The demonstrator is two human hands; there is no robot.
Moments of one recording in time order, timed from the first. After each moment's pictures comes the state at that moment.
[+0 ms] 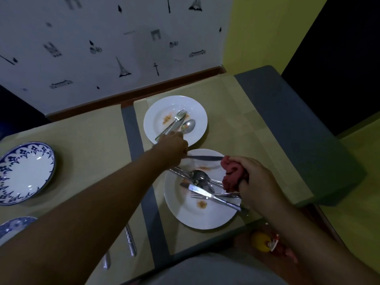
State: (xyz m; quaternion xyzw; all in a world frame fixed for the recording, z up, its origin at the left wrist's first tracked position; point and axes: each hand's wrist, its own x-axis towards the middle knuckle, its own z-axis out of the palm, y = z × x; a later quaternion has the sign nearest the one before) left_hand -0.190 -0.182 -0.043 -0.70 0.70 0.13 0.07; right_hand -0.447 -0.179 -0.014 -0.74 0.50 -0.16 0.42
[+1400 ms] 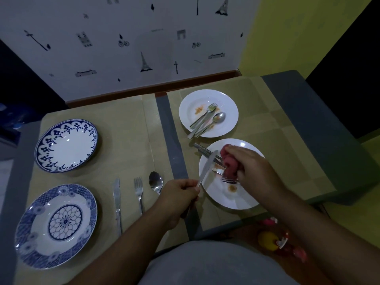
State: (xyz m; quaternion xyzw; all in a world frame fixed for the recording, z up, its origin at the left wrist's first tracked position) left_hand -0.204 0.021 -0.010 -0.71 0.13 0.58 -0.39; right_hand -0.370 -0.120 -0.003 -0.87 0.35 -0.18 0.30
